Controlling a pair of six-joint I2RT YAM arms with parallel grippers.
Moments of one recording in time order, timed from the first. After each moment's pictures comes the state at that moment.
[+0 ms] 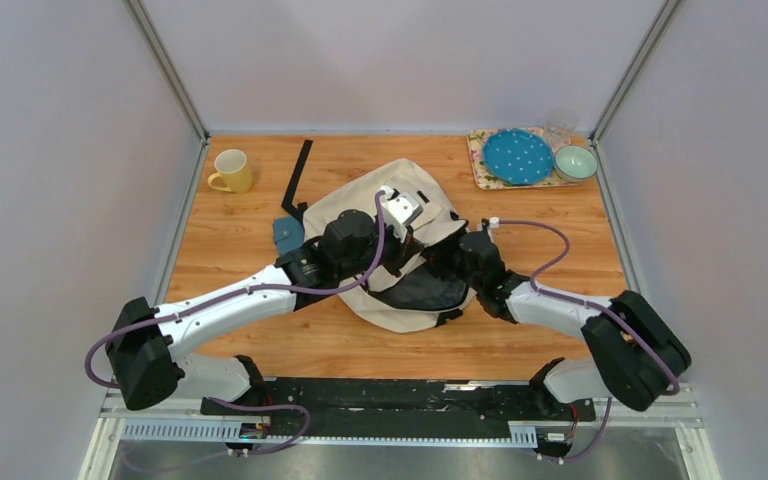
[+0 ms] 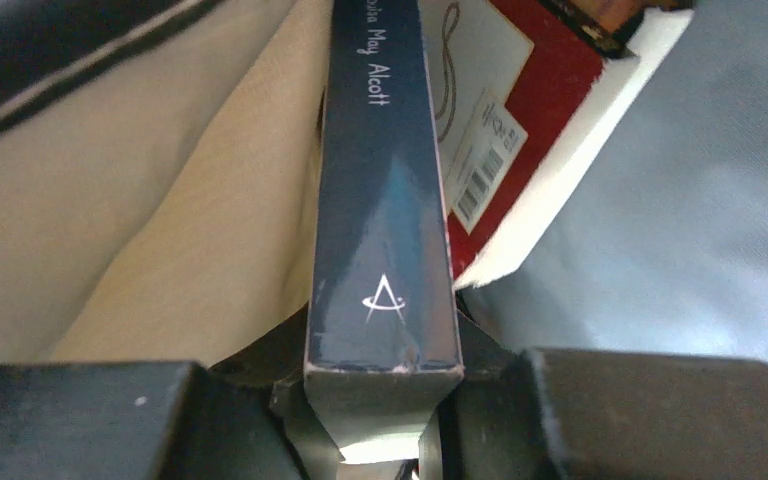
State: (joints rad) left arm -0.96 1.29 0.98 0.02 0.03 -0.11; right arm 0.64 1.30 0.50 0.41 0.03 1.51
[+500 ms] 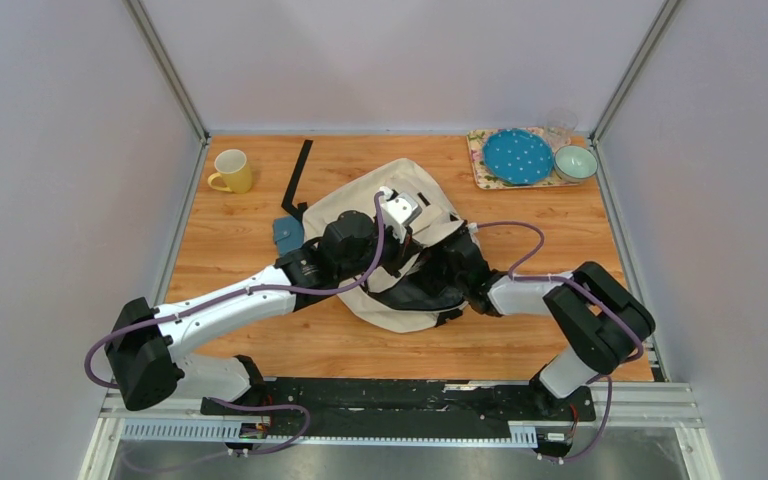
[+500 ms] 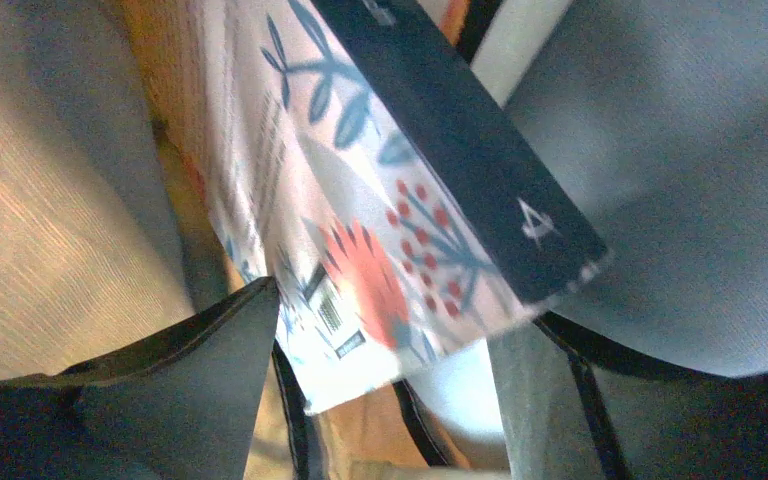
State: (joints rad) left arm -0.96 1.28 0.97 0.02 0.02 -0.13; right arm 0.66 1.60 0.58 0.47 -0.05 1.44
